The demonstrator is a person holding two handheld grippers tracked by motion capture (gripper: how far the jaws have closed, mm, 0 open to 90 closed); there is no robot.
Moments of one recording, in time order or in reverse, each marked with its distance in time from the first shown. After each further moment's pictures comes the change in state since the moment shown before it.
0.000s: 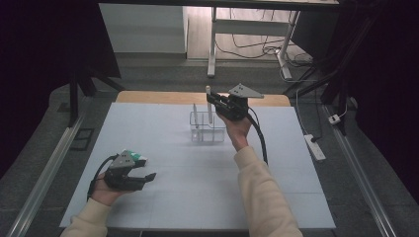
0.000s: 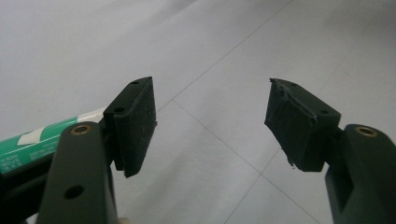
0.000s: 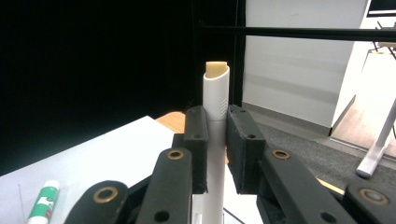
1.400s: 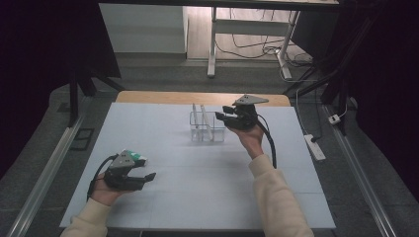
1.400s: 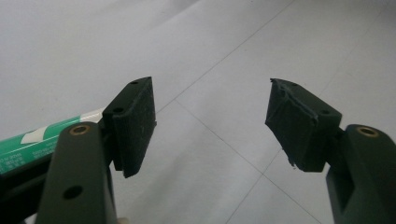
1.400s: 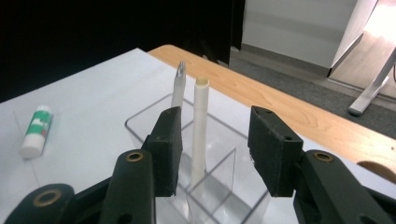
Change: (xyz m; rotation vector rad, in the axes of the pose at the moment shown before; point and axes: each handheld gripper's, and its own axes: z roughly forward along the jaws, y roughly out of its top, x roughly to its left) left arm 0.000 0.000 0.000 -0.001 0.007 -0.003; right arm -0.021 -0.029 -0.024 0.253 -0.001 0.008
